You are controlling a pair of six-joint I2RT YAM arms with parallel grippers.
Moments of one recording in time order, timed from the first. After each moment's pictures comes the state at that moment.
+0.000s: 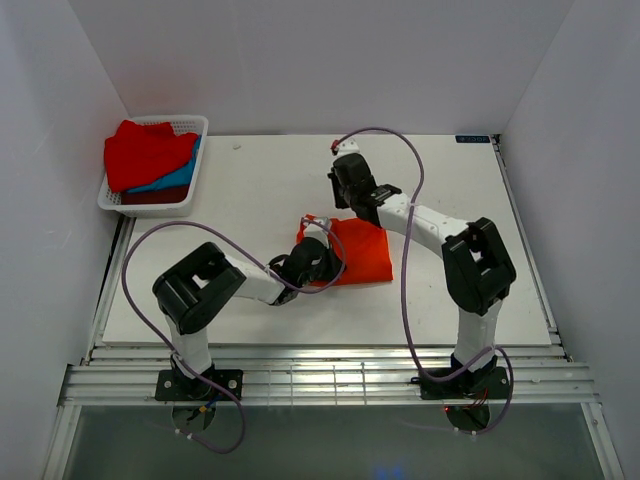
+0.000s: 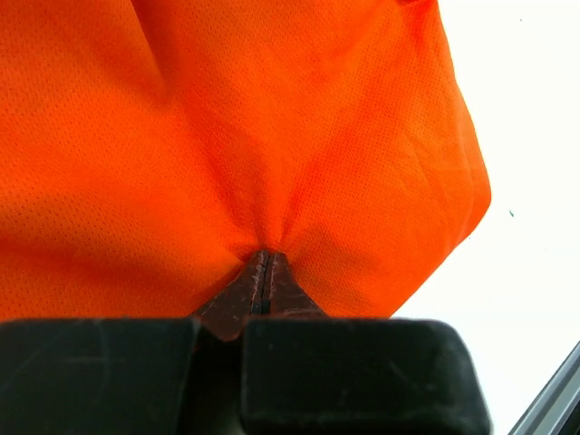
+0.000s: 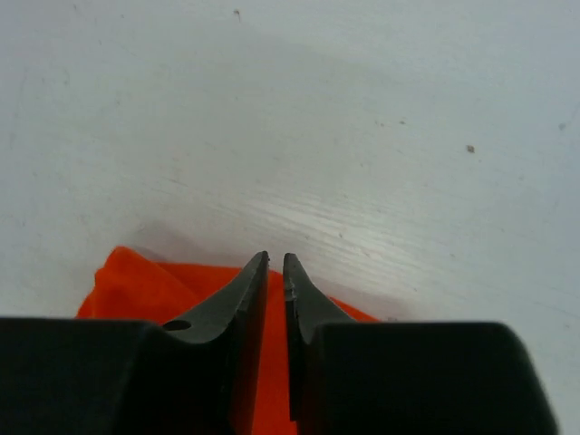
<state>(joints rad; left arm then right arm) -0.84 1.83 0.74 0.60 -0.07 -0.70 0.66 1.93 1.48 -0.16 0.28 0.18</state>
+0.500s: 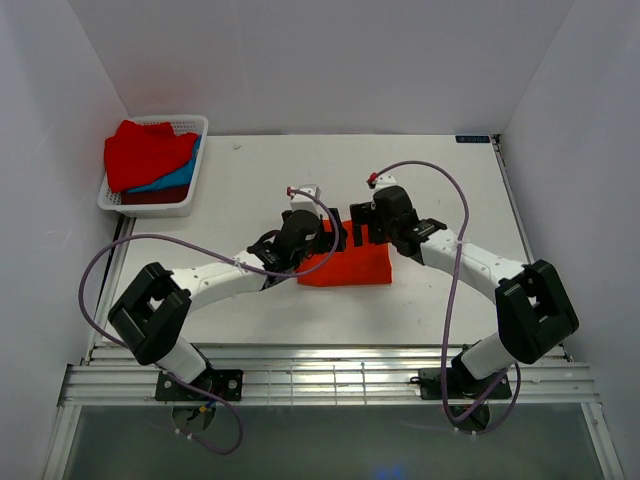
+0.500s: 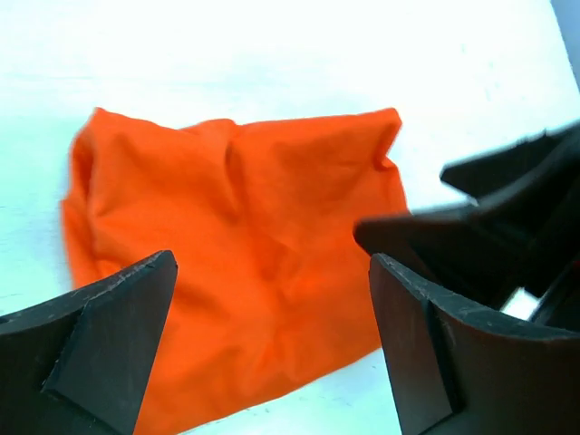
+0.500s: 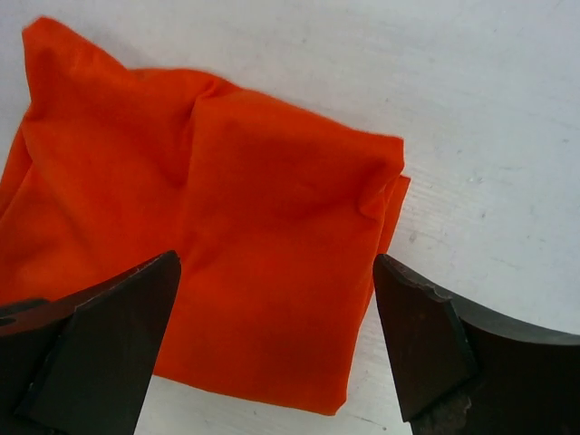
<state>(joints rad) -0.82 1.56 0.91 0.20 -0.31 -0.58 0.61 1.50 0.99 -0.18 0.17 0.23</state>
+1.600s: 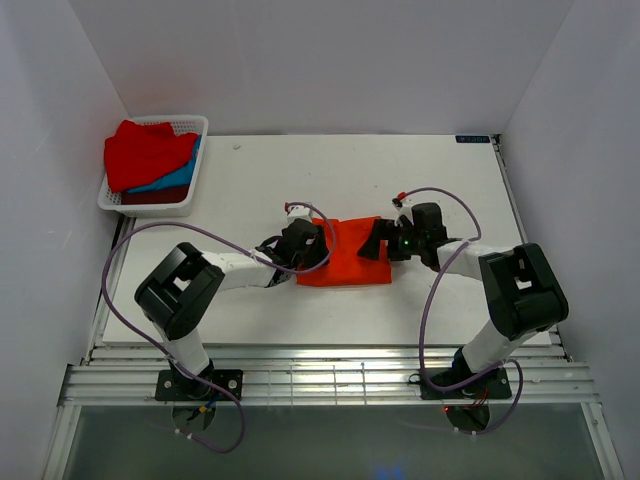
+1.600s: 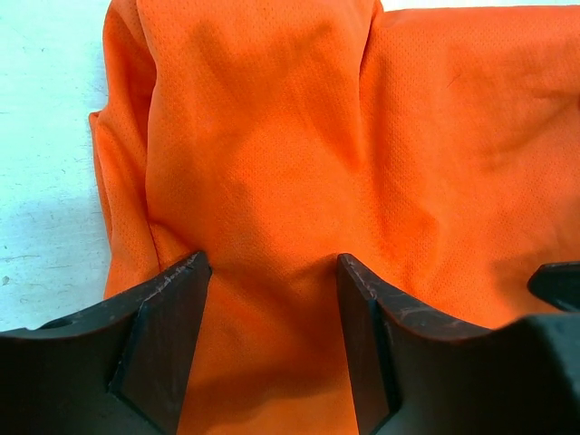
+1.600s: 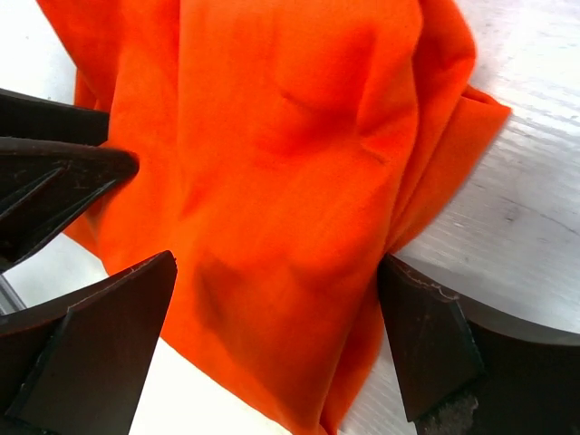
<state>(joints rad) -0.74 1.74 0.85 0.20 -0.25 -0.62 0.32 1.62 0.70 0.19 -0.50 0.34</state>
